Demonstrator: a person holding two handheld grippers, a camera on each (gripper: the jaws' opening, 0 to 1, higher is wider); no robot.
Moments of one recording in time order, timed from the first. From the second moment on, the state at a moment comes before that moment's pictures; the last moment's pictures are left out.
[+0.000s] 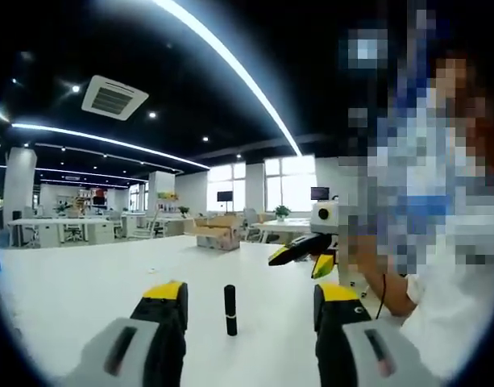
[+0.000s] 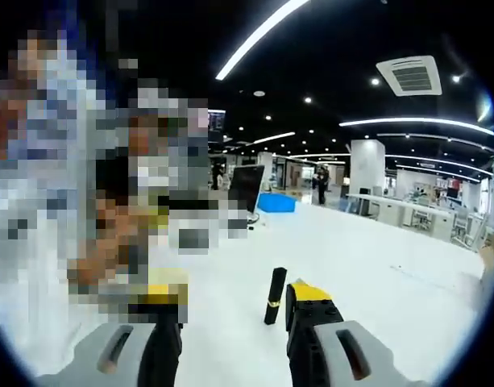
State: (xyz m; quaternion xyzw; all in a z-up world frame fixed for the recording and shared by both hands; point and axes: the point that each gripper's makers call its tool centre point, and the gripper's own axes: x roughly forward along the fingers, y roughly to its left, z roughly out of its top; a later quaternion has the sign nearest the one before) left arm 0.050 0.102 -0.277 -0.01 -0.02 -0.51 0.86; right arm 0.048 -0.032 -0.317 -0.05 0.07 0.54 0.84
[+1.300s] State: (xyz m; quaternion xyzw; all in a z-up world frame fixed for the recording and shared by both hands) left arm 0.055 0.099 -0.291 -0.01 0.00 -0.51 0.86; right arm 0.130 0.009 -0.403 -0.03 0.13 0.49 0.86
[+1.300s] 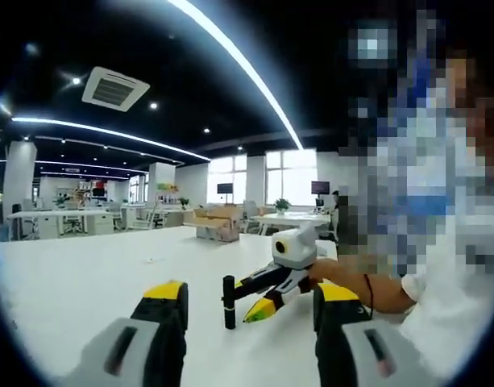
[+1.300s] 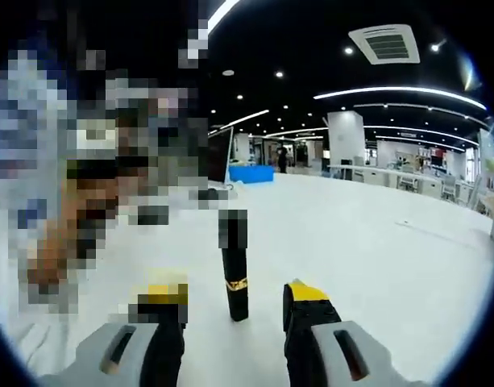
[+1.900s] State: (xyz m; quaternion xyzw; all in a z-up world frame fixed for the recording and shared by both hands) left arm 0.045 0.102 -0.274 -0.01 -0.02 -0.51 0.86; right arm 0.142 0.018 -0.416 0.00 0.14 0.50 0.85
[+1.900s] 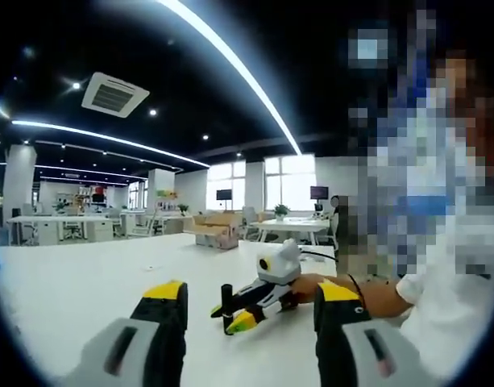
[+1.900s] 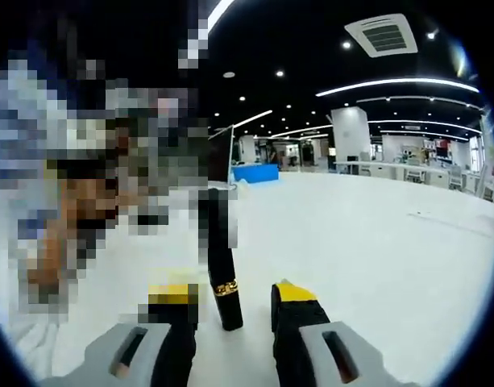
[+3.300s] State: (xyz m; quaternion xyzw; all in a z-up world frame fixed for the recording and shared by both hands) left arm 0.051 0.099 -0.288 0.02 0.00 -0.49 0.87; right arm 0.131 0.022 -0.425 -0.04 0.14 0.51 0.85
